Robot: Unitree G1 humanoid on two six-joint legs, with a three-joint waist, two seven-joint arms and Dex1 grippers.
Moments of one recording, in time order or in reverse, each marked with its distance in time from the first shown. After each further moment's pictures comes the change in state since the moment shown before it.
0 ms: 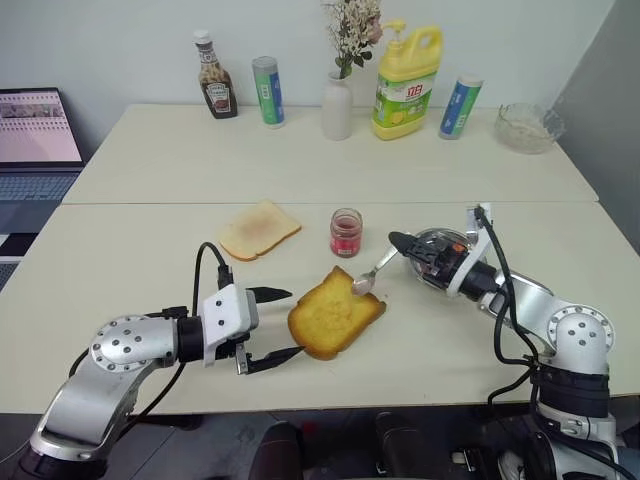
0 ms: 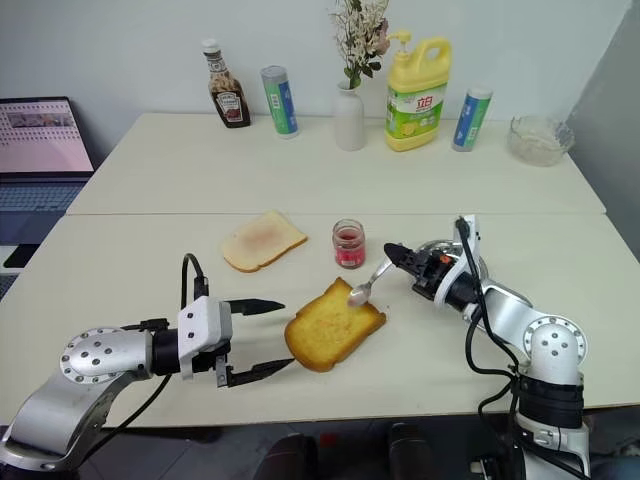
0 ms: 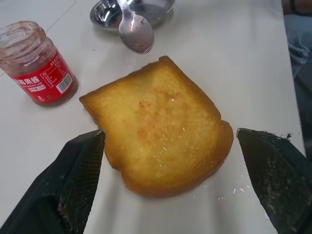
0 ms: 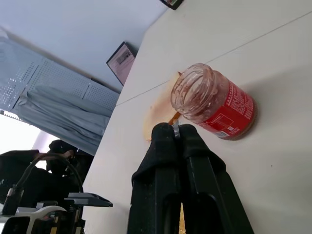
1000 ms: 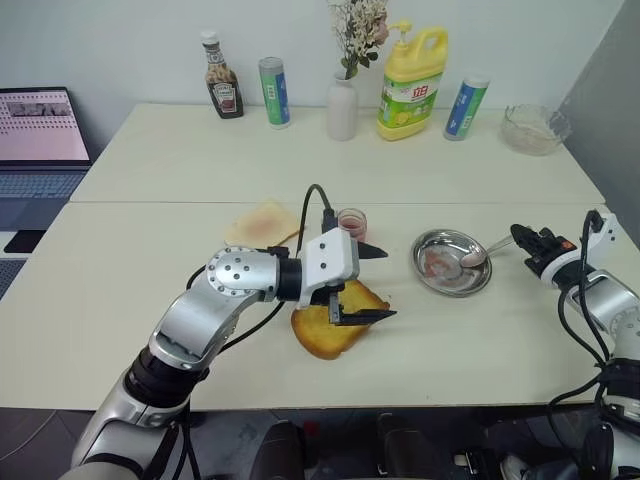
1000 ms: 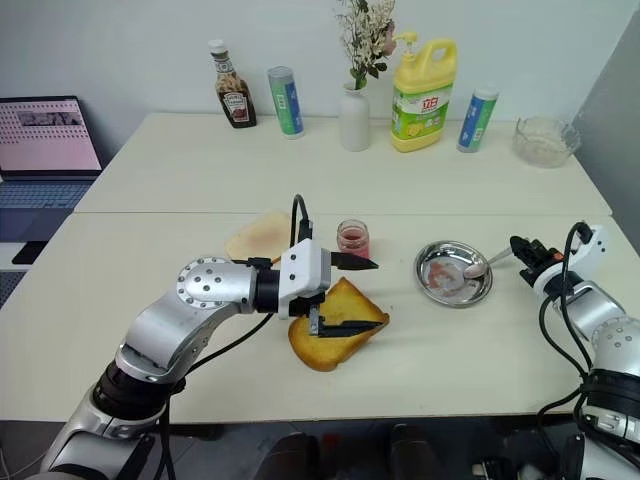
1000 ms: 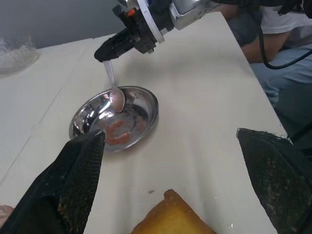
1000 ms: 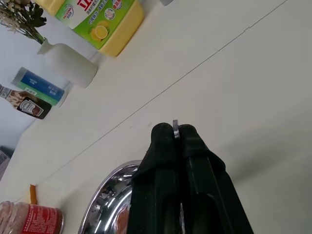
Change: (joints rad) left arm -0.545 -0.268 -0.358 0.104 0.073 0.164 0.056; right arm -0.057 -0.243 -0.162 0.513 -0.437 -0.267 0.285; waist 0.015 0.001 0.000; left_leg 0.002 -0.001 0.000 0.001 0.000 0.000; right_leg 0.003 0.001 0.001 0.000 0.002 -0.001
